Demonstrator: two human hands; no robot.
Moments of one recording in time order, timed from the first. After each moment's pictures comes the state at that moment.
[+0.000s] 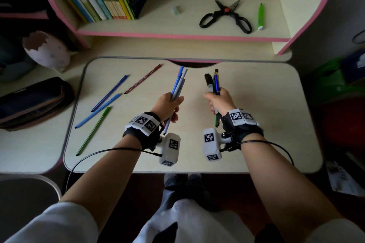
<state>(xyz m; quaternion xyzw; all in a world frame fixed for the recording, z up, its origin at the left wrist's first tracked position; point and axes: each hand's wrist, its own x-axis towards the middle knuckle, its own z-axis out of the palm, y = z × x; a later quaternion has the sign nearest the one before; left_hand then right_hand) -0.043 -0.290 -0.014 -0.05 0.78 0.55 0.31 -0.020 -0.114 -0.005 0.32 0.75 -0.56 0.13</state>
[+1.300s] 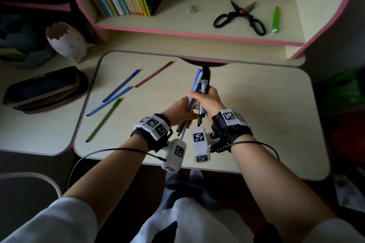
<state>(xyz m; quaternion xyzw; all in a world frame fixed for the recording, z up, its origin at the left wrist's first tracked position) -0.017 -0.285 0.001 0.08 0.83 0.44 0.34 -0.020 -0.169 0.007 0.25 0.69 -0.66 0.14</state>
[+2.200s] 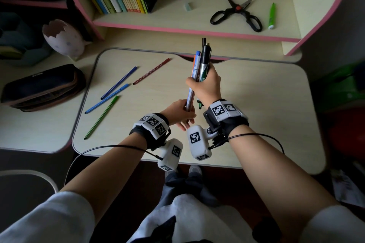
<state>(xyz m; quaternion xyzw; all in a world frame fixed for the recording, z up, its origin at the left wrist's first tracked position) -0.009 -0.285 -0.009 0.04 0.80 0.45 0.39 -0.024 -0.175 0.036 0.16 0.80 -0.57 -0.06</state>
